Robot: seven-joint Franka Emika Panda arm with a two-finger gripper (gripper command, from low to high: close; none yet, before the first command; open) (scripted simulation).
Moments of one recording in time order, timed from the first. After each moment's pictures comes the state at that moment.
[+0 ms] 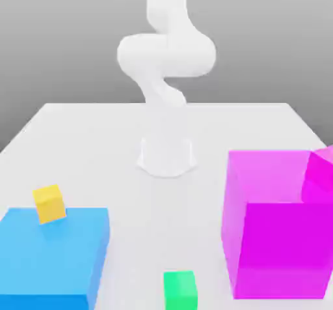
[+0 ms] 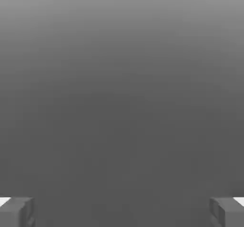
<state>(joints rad) -0.05 -0.73 0.05 -2.31 -0.01 2.32 0.90</state>
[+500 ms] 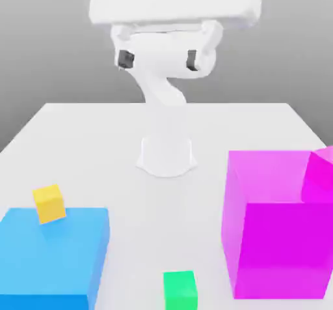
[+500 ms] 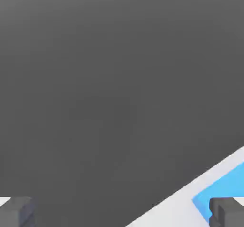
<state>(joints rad) -0.29 -0.33 0.29 -2.36 -0.14 2.46 1.56</state>
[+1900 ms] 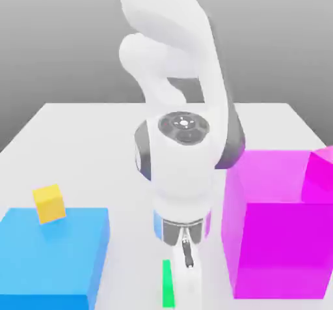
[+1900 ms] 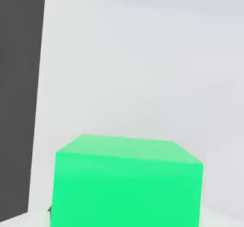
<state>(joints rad) -0.32 0.25 0.33 -2.44 -0.19 2.69 2.45</state>
